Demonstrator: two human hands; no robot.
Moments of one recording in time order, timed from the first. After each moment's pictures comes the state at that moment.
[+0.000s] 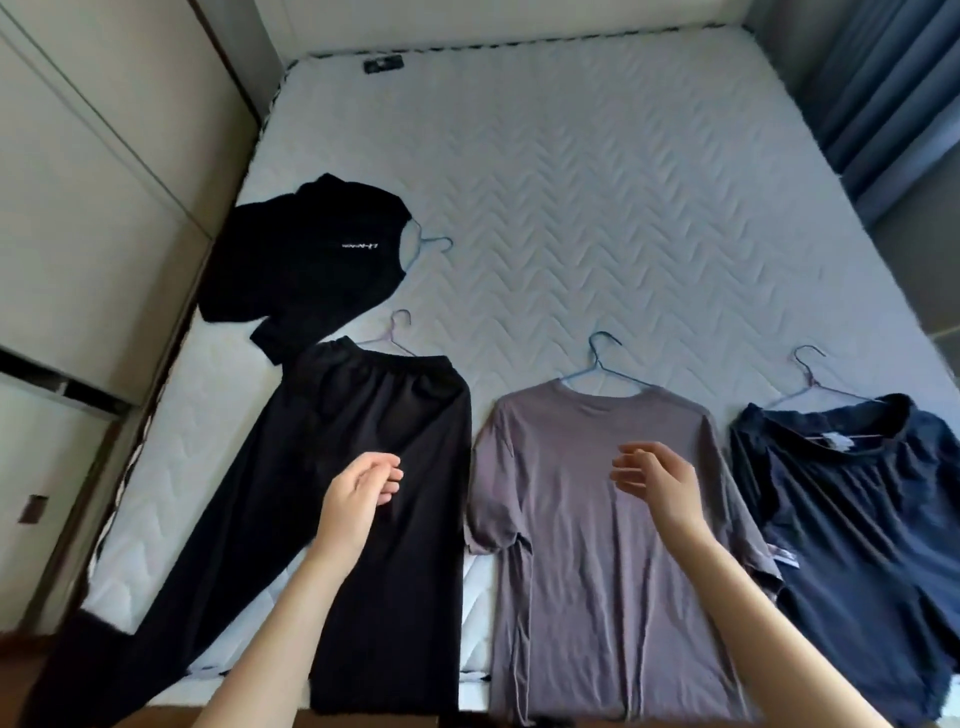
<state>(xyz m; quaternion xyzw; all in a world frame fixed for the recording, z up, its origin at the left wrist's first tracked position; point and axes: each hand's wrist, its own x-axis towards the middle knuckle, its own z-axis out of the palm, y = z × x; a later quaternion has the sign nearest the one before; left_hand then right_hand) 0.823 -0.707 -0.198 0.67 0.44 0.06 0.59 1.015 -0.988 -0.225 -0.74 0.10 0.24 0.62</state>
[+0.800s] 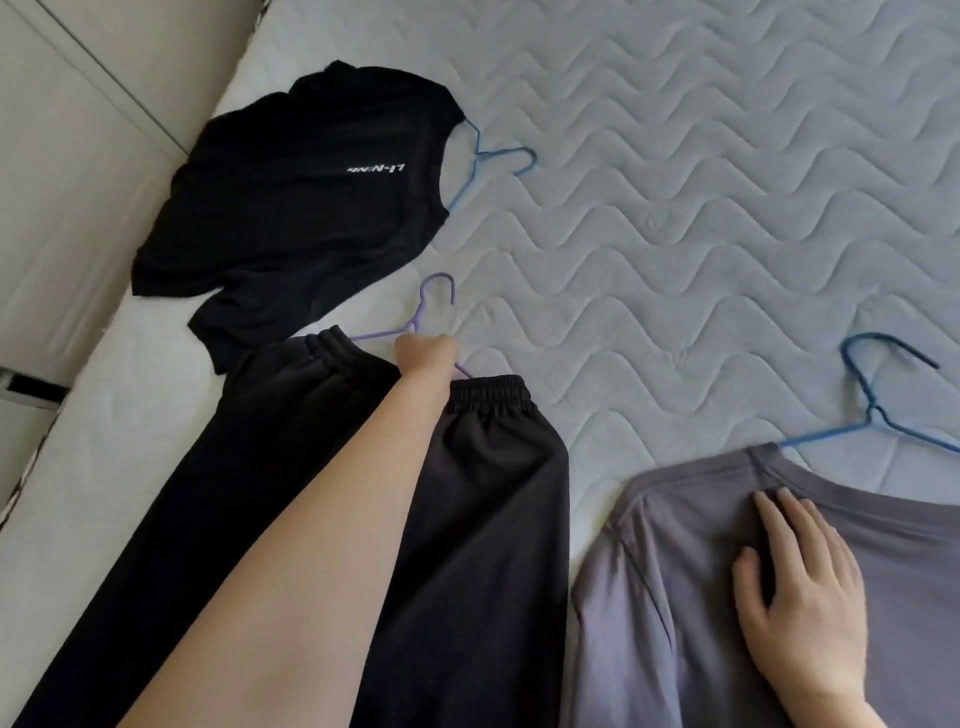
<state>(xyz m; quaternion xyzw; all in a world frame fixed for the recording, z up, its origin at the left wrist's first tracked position) 1.135 -0.470 -0.530 0.54 0.62 0.11 0.56 1.119 -0.868 -0.593 -0.95 -0.21 -0.05 0.21</state>
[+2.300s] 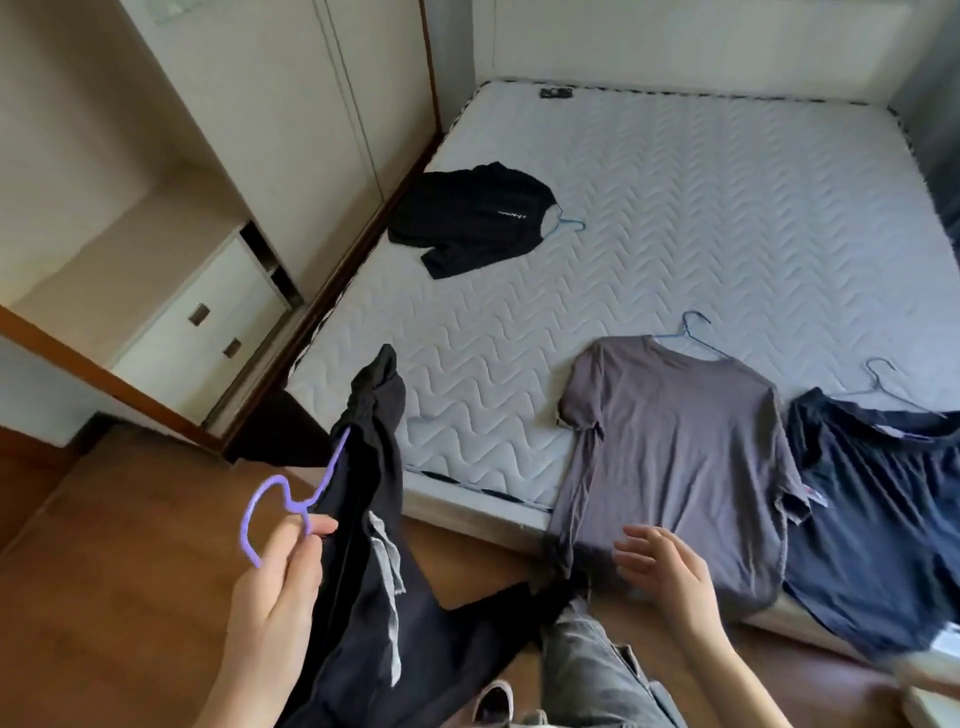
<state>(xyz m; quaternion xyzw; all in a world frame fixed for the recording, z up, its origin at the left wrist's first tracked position) 0.368 -0.902 -0.018 0.69 0.51 0.23 0.47 0.644 -1.112 -0.135 -0.69 0.04 0.37 0.63</state>
